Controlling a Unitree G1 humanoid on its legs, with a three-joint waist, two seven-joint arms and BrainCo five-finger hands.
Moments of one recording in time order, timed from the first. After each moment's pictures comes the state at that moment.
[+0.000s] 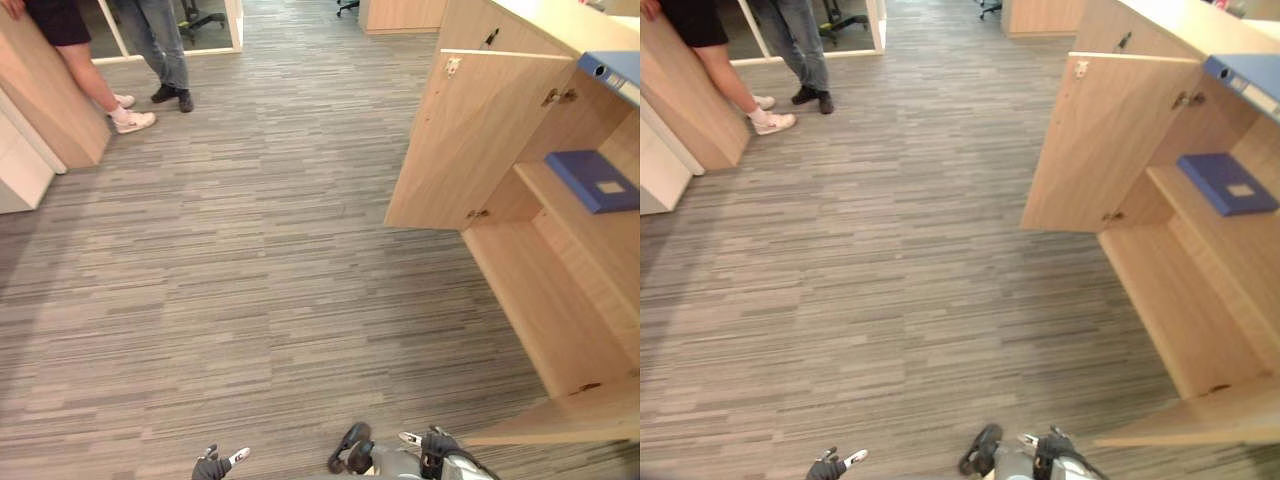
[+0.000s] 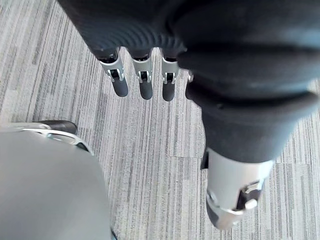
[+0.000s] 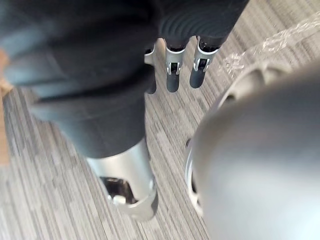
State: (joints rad) left arm 0.13 0.08 0.21 1.05 -0.07 -0.09 0.10; right arm -0.04 -0.07 -0.33 1.21 0.06 0.02 -0.06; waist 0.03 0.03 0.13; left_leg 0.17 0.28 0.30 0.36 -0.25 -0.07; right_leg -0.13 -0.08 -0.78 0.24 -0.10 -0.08
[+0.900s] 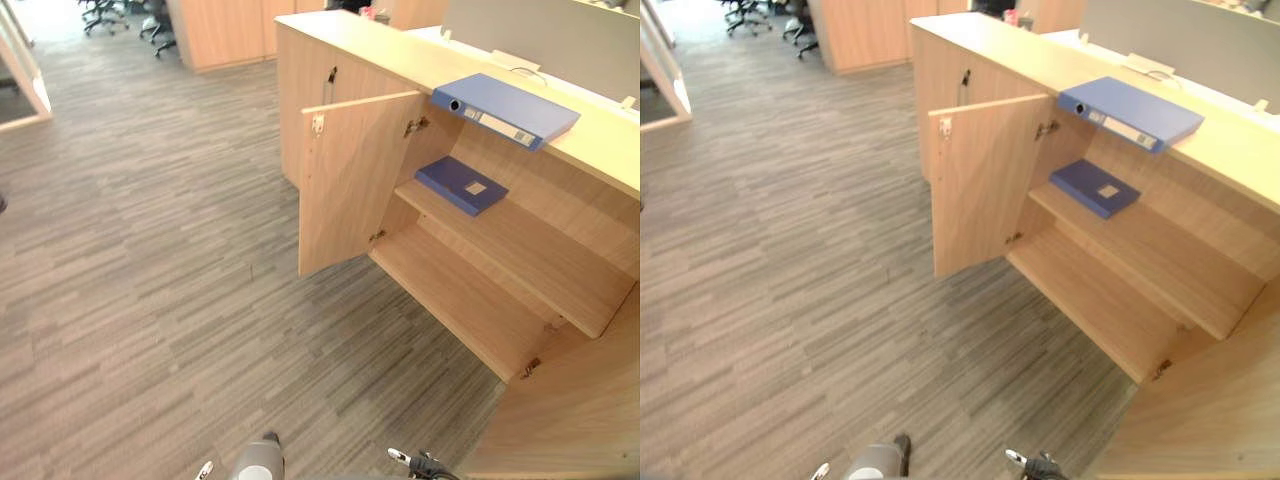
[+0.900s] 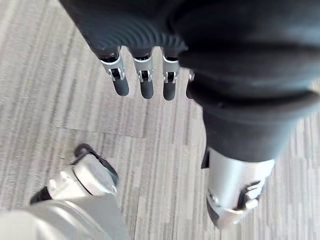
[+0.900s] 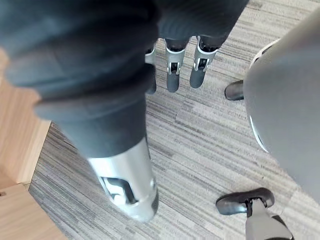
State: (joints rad) left arm 0.19 0.01 0.49 1.03 -0.27 -0.10 0.16; right arm 0.00 0.00 -0.37 1.22 0.09 0.01 -0.06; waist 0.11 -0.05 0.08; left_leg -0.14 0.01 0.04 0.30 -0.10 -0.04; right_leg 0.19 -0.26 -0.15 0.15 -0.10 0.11
